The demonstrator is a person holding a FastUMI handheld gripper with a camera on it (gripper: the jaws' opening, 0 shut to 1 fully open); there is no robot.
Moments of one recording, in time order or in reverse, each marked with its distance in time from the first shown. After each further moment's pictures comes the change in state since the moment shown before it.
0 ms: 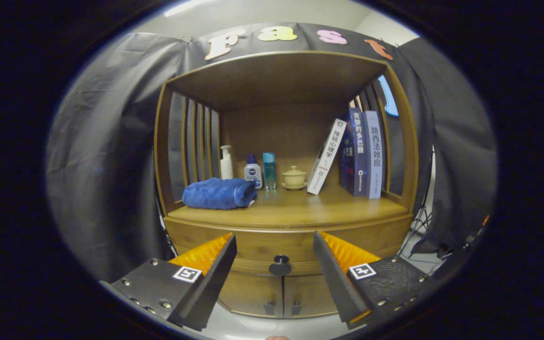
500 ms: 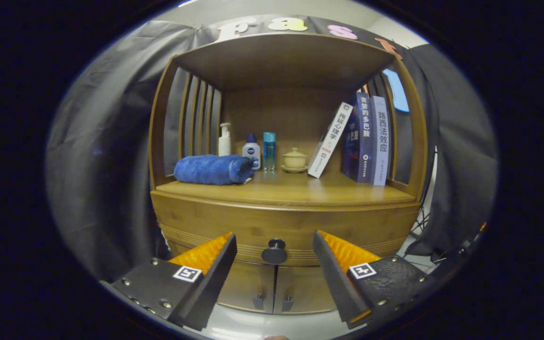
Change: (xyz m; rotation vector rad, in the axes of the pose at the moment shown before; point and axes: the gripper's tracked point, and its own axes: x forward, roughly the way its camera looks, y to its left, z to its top) arm 0.016 0.001 -0.045 -0.108 0.029 -0.010
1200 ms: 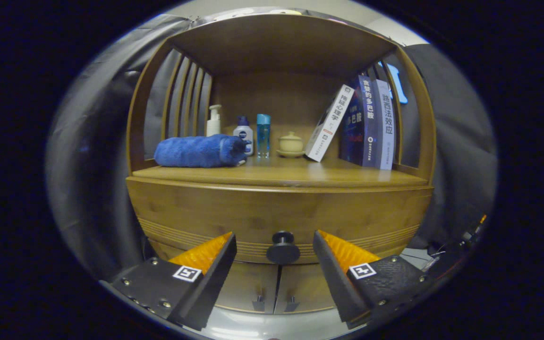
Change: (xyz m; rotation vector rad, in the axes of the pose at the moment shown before) arm 0.051 0.004 -0.037 0.023 0.055 -0.097
